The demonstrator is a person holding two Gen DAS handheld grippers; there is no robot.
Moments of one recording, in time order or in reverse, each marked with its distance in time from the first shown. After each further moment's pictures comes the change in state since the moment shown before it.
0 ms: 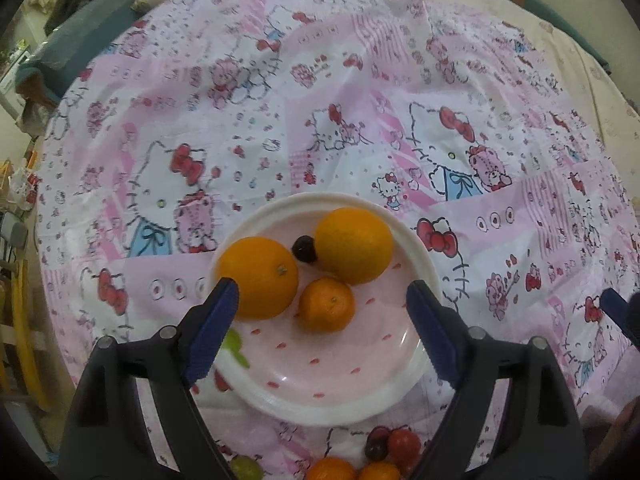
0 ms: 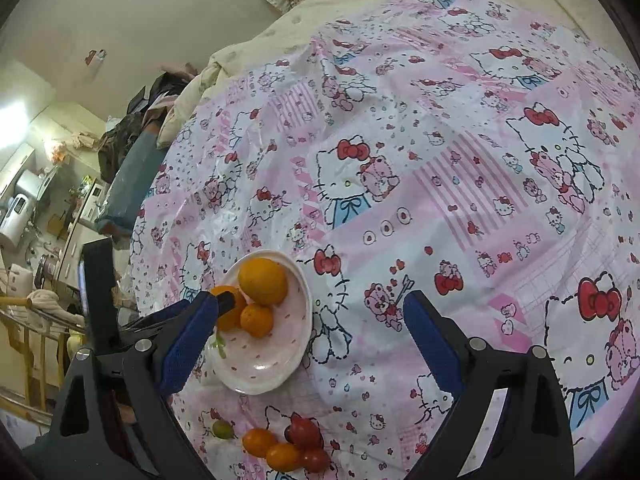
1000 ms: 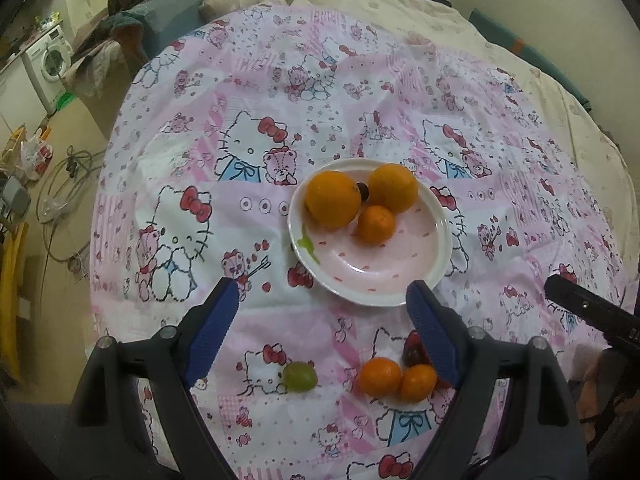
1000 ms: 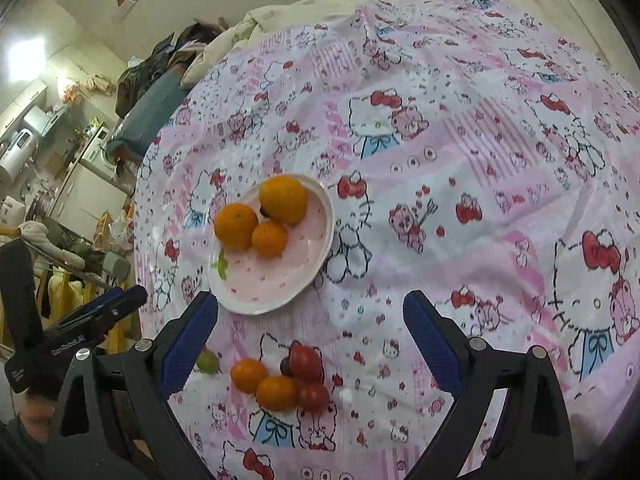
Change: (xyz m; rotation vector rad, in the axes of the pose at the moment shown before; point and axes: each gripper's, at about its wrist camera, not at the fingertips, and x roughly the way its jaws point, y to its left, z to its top) left arm -0.089 0.072 -0.112 -0.098 -0.138 -0.044; right arm -0.008 0.032 -0.076 -0.161 0.088 -0.032
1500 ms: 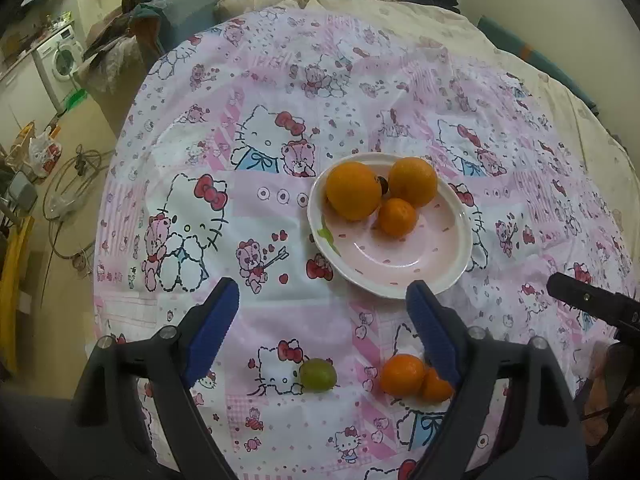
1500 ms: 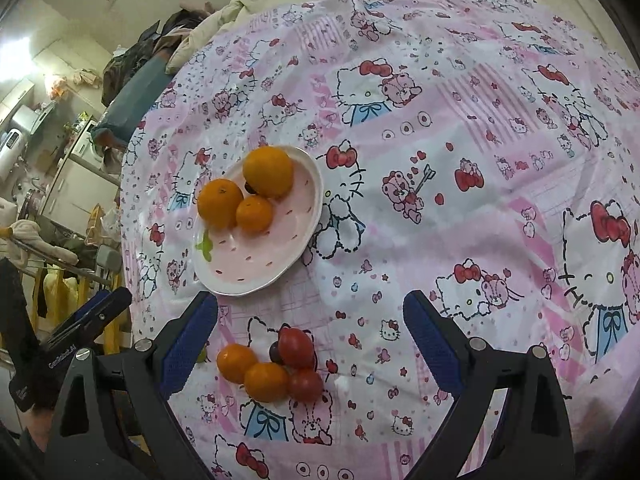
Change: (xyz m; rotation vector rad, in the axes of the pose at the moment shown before) left arm 0.011 0.012 -0.017 -0.019 -0.027 0.026; right arm 0.021 -0.007 -0.011 0.031 0.053 -0.027
